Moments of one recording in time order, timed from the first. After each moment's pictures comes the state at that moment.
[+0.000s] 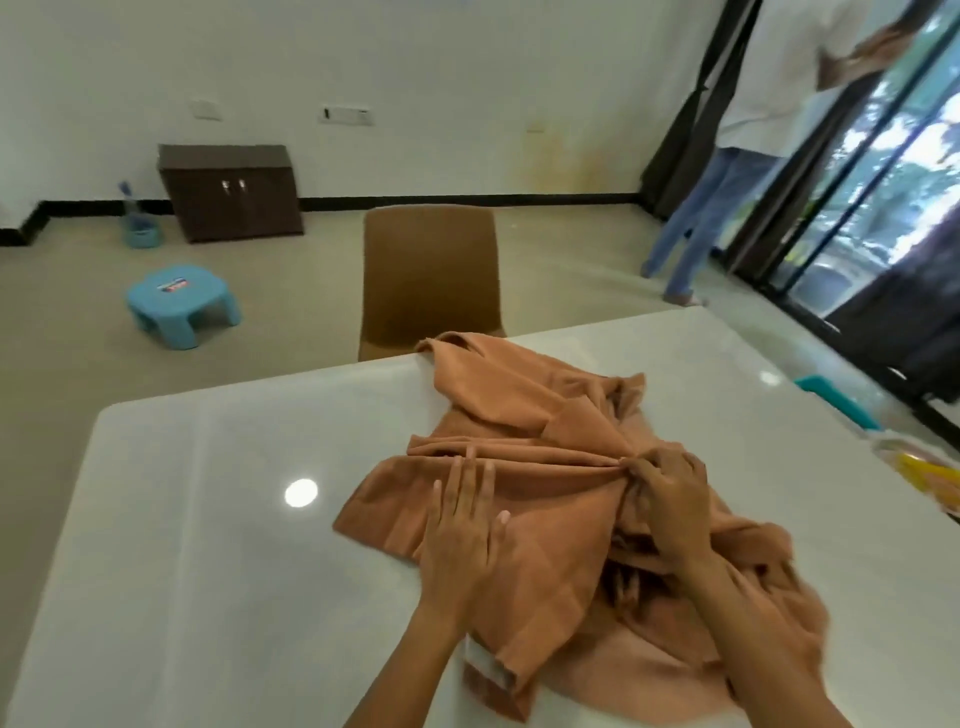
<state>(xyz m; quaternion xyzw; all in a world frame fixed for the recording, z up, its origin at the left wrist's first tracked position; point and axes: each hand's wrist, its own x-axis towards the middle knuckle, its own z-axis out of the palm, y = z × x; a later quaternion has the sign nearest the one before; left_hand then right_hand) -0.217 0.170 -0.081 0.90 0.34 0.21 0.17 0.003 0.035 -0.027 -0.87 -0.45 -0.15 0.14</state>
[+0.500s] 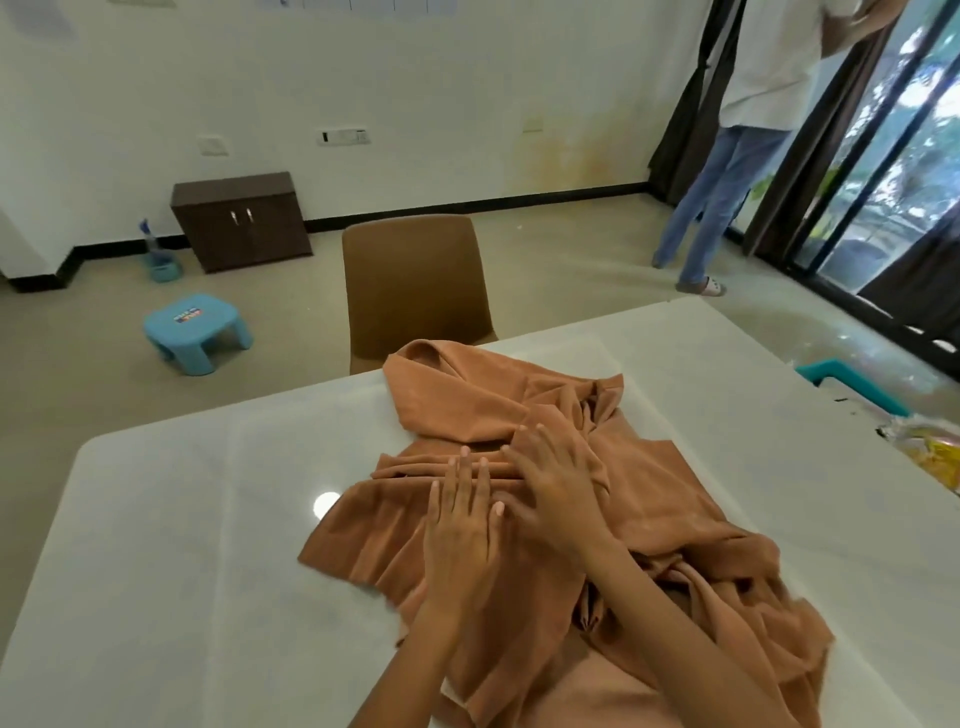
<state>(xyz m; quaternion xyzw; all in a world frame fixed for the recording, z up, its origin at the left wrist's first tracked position) -0.147 0.137 -0.076 0.91 0.34 0.19 0.14 -0.004 0.077 -0.047 -0.79 -0.59 -0.06 0.17</state>
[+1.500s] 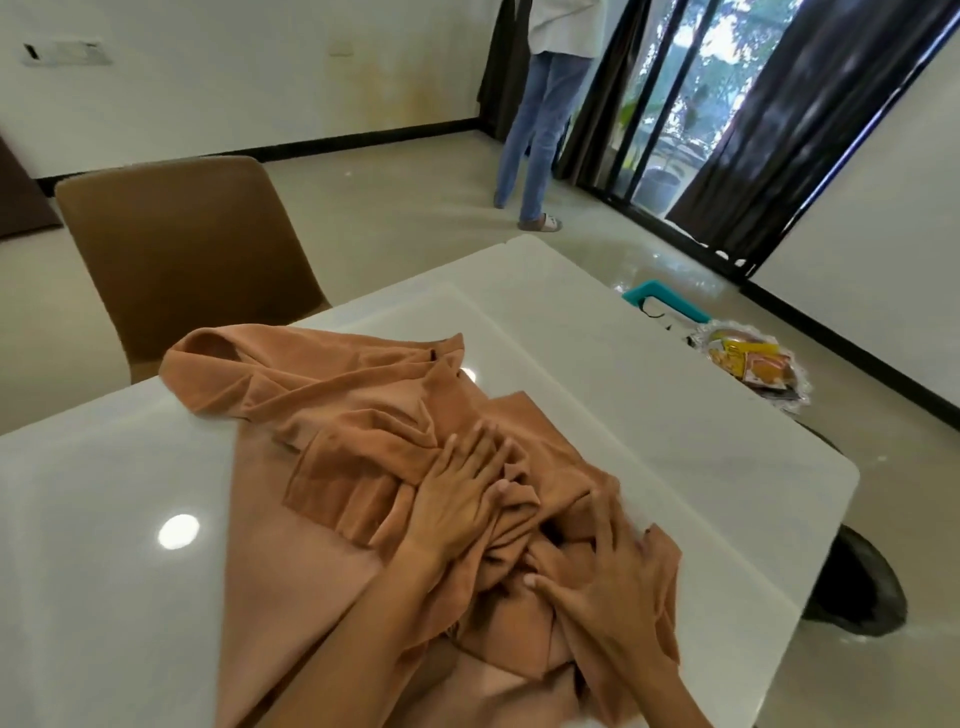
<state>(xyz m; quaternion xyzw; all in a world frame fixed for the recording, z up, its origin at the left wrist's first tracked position) 0.027 0.103 -0.130 0.99 0.04 0.10 0.12 0.045 -0.119 -0.112 -0.96 -0.21 0.02 0.19</state>
